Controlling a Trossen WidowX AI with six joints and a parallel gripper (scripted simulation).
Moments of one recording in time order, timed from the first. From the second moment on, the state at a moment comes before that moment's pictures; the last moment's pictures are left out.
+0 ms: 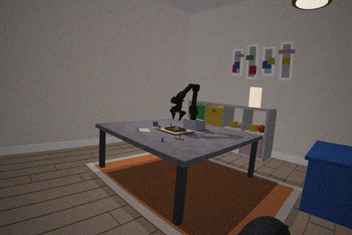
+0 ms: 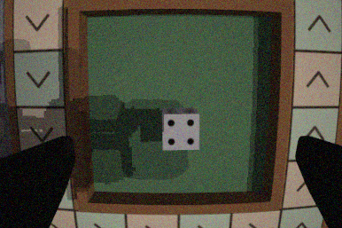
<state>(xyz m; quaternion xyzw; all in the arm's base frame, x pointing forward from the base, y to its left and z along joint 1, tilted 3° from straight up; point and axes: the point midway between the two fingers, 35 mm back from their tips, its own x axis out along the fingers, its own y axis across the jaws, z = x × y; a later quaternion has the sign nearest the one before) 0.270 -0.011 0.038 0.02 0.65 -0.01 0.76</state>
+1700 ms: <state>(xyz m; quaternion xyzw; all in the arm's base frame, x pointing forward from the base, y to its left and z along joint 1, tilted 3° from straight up) 0.384 -0.132 -0.042 -0.02 0.71 0.03 0.70</state>
